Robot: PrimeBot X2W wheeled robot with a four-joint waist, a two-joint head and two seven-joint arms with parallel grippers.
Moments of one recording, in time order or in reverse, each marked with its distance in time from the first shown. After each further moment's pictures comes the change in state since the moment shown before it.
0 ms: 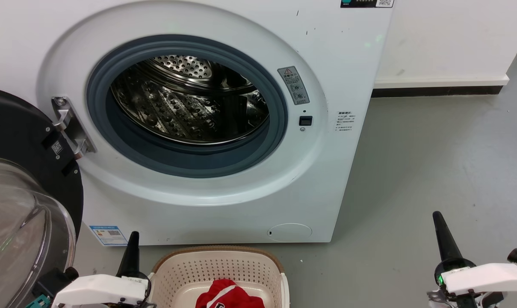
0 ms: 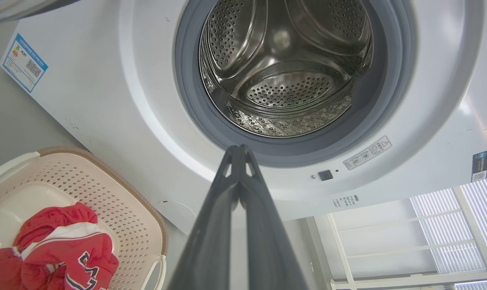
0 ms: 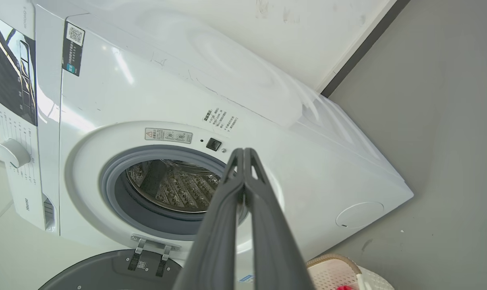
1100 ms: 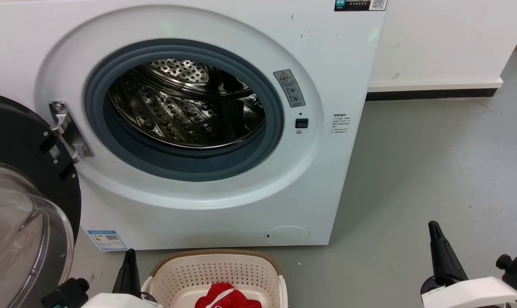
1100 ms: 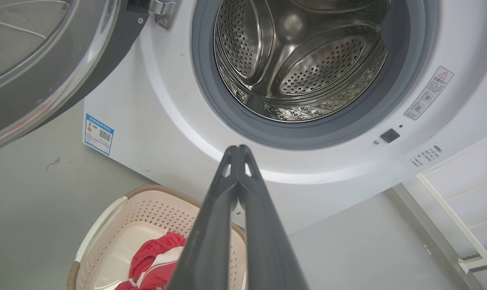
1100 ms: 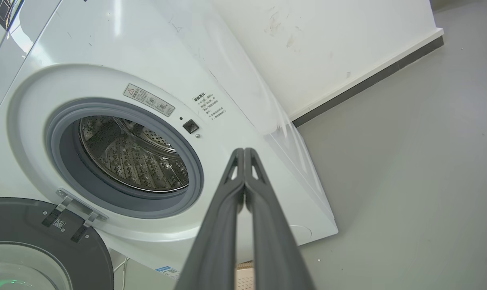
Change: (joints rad) left arm 0.085 0.000 -0.034 -0.038 0.430 0.057 -0.102; right arm 0.072 0.009 0.027 -0.048 -0.436 0.000 -0.097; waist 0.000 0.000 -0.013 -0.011
